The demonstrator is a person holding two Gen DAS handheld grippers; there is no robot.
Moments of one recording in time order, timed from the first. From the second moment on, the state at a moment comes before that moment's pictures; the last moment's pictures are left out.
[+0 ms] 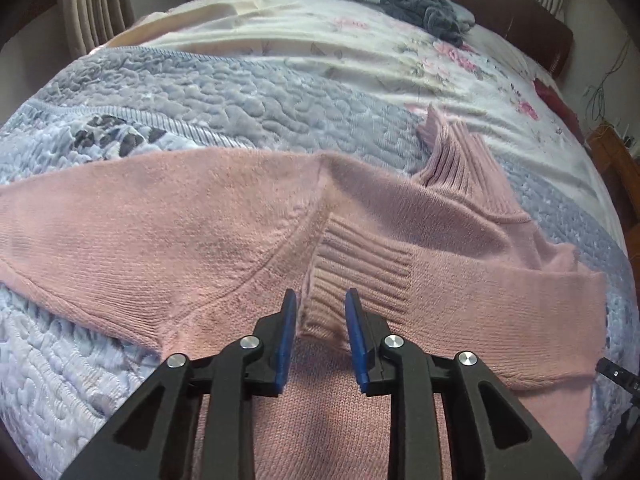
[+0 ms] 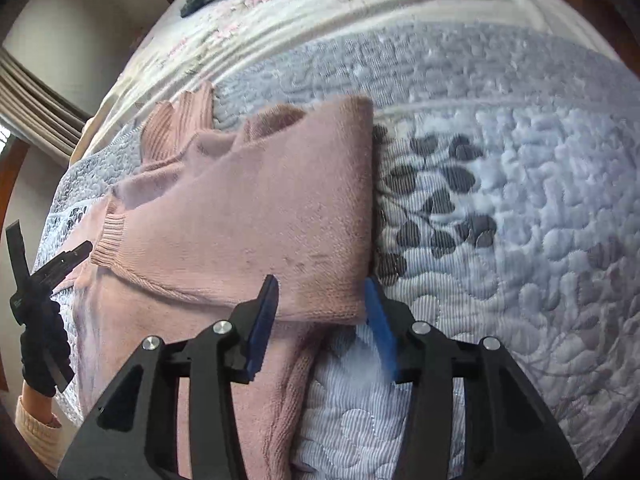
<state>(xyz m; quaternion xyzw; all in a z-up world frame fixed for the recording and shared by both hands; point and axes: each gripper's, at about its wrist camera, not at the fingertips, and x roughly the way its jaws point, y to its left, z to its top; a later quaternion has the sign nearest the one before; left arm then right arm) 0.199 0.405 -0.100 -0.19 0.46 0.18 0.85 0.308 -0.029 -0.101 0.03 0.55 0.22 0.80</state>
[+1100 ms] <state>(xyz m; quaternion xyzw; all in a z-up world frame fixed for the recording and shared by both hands) 0.057 0.556 -0.102 -0.27 0.44 0.25 0.82 0.243 0.094 -0.108 -0.03 0.59 0.33 0.74</state>
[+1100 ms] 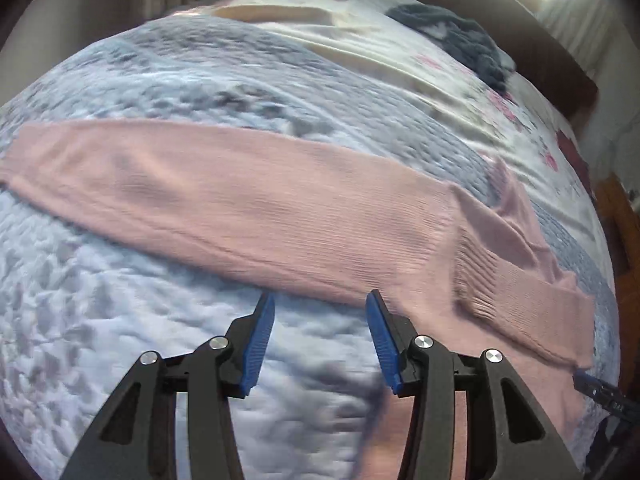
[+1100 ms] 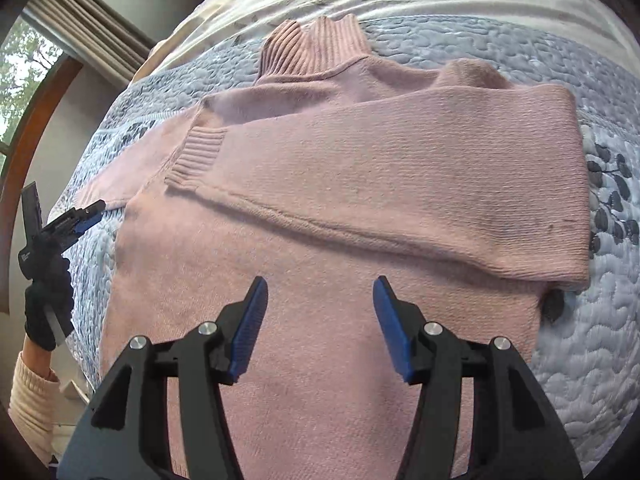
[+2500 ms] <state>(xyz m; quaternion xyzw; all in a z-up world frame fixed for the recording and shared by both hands) 0.047 0.642 -0.057 -0.40 0.27 0.16 0.86 0.225 0.096 -0.128 -0.04 0.60 0.32 0.74</state>
